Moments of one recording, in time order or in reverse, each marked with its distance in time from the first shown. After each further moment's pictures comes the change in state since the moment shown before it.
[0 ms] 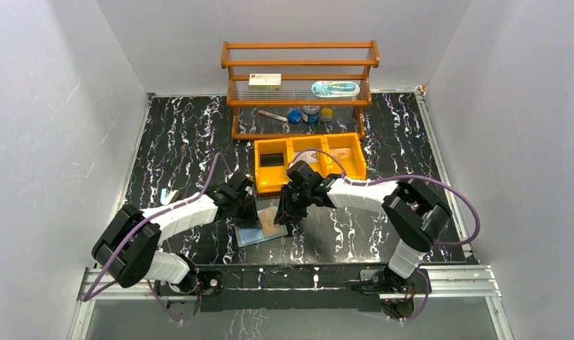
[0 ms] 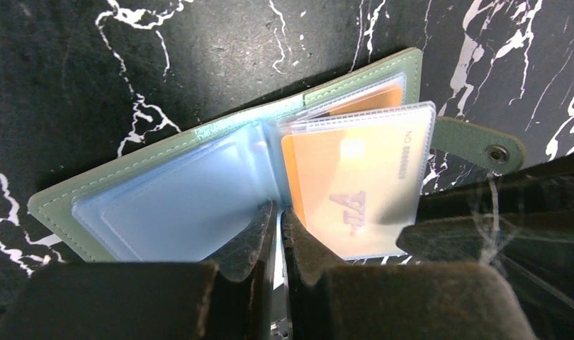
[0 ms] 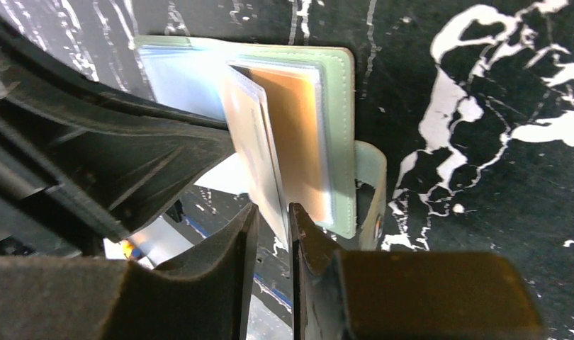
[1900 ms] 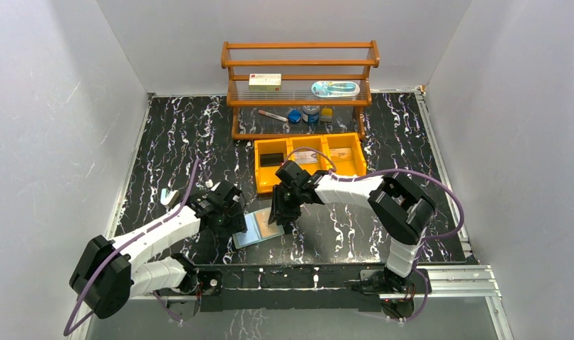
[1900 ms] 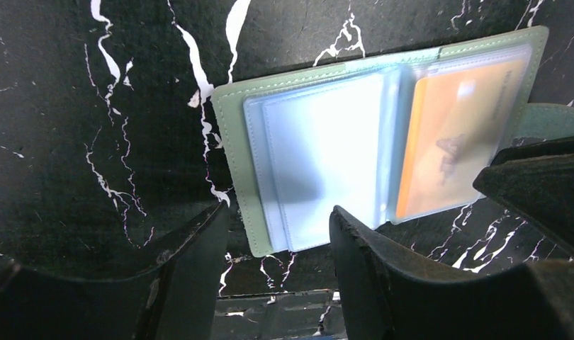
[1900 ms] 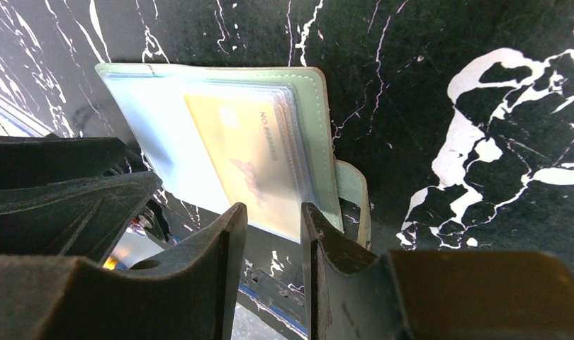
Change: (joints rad) left arm 0.000 -0.245 -0.027 -0.330 -0.230 -0.063; right arm 0.034 0.099 0.126 -0.088 0.057 -0.005
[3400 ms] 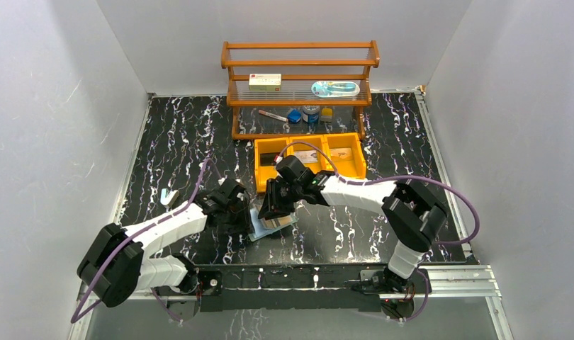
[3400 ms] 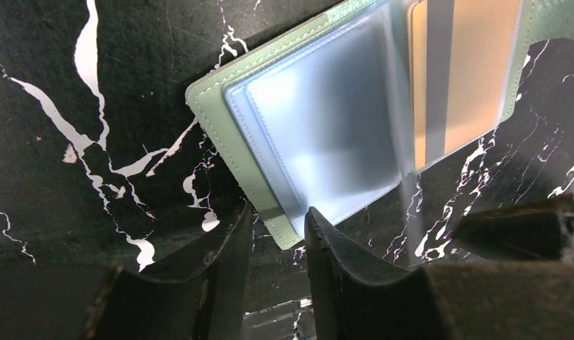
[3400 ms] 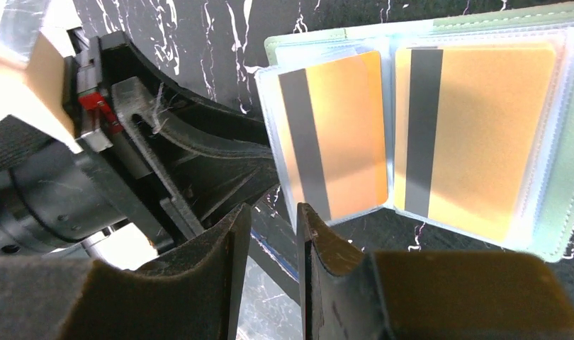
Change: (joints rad) left arm 0.005 0.084 -0.040 0.208 0.177 0.071; right arm 0.015 -0.097 -0.016 0.134 -0.083 0.039
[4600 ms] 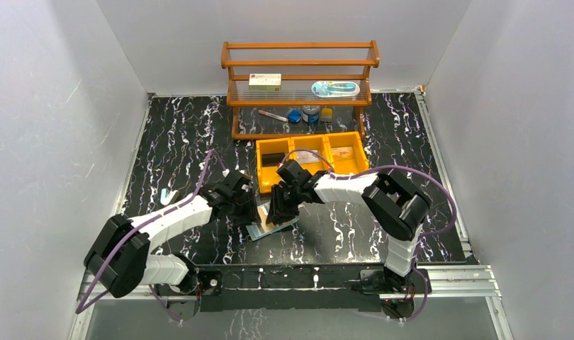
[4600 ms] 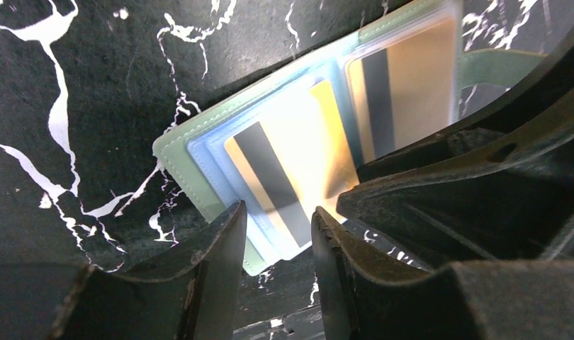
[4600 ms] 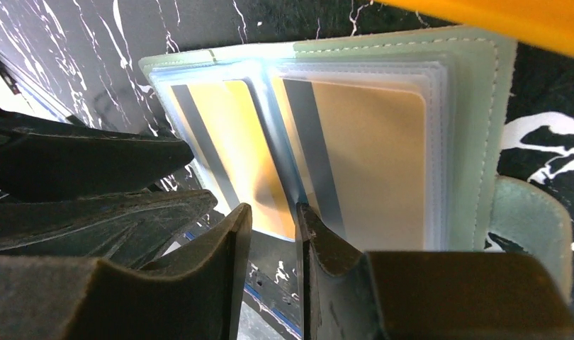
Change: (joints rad) left arm 0.000 0.074 0.097 0.034 -0.022 -0.008; right arm -0.047 0.145 0.006 -0.032 -0.012 -0.071
